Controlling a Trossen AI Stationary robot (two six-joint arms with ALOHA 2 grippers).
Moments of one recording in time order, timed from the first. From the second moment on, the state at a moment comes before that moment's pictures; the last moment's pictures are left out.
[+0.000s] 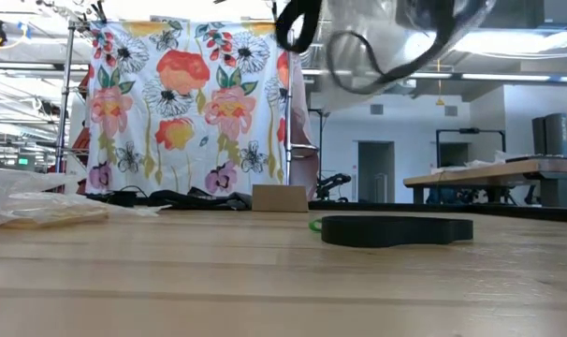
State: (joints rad) left arm -0.48 1.75 1.28 -0.03 -0.30 0.41; right arm 0.49 1.47 0.88 0.40 0.36 0.95
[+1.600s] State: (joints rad) left arm -0.39 1.75 1.30 -0.01 -0.27 0.15; right arm 0.50 1.49 0.88 0.42 0.39 0.99
